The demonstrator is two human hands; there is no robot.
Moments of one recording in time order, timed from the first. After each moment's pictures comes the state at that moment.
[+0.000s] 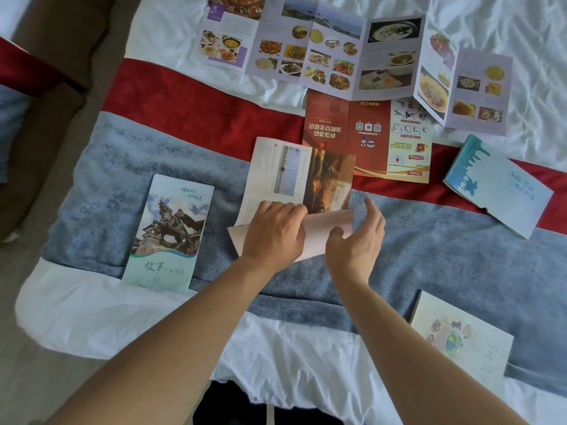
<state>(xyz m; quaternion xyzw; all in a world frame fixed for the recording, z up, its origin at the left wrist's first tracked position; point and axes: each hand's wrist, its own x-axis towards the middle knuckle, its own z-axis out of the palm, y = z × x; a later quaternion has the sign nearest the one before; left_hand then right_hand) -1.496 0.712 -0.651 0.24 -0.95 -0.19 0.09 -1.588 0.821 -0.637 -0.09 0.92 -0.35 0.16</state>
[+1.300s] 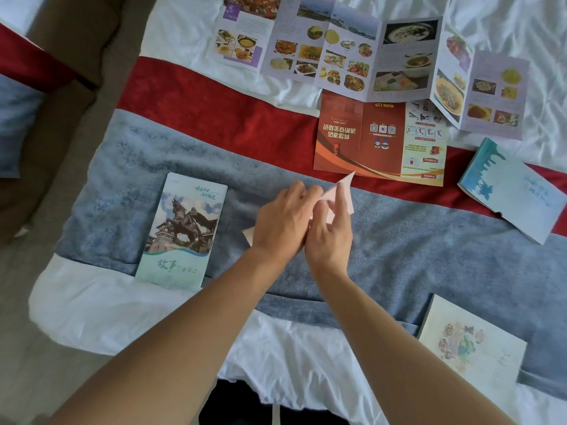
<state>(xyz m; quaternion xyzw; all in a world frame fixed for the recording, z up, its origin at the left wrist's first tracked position) -1.501 0.697 -0.624 0.31 -0.94 -0.16 0.06 -1.550 0.773 -0.629 -0.07 0.84 -0.45 0.29</state>
